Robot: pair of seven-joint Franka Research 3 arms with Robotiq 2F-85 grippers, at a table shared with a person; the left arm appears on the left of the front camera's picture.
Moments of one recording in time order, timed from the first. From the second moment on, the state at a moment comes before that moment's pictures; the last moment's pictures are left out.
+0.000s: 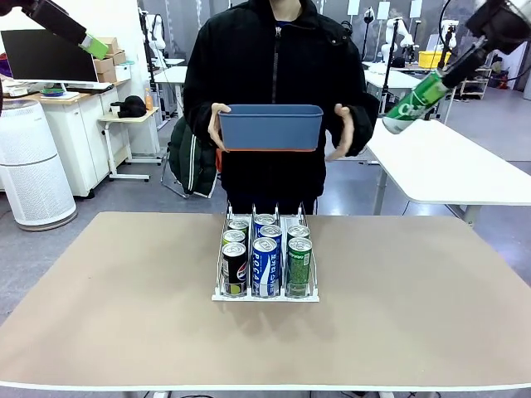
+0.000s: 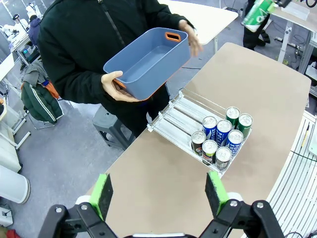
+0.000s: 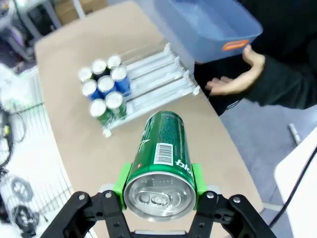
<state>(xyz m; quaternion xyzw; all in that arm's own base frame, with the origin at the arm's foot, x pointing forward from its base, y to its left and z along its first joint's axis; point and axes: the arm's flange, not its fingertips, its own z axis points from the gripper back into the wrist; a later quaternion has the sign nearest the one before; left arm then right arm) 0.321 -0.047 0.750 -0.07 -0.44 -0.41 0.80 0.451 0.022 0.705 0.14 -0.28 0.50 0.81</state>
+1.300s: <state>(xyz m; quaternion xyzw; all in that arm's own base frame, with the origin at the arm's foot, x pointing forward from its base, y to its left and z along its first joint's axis) 0.321 -0.047 0.750 -0.07 -0.44 -0.41 0.80 0.358 0.099 0.548 0.12 -0.07 0.68 0.72</state>
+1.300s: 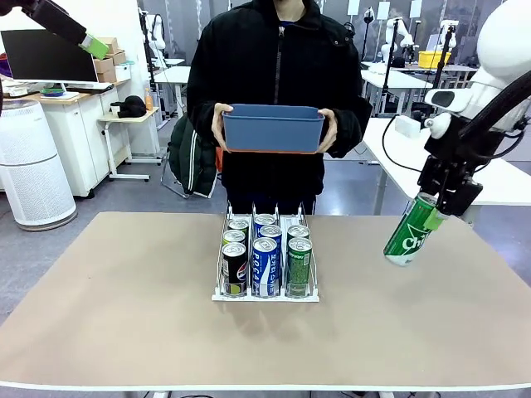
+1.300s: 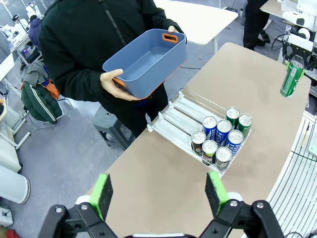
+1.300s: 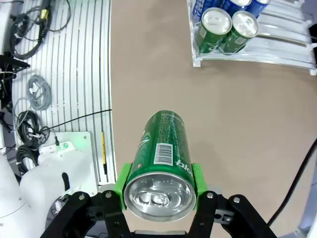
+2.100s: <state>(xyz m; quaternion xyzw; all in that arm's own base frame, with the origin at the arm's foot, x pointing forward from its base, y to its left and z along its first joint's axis) 0.321 -0.047 0.750 -0.07 -0.44 -0.41 0.80 0.357 0.117 0.537 0.11 -0.06 0.66 0.74</state>
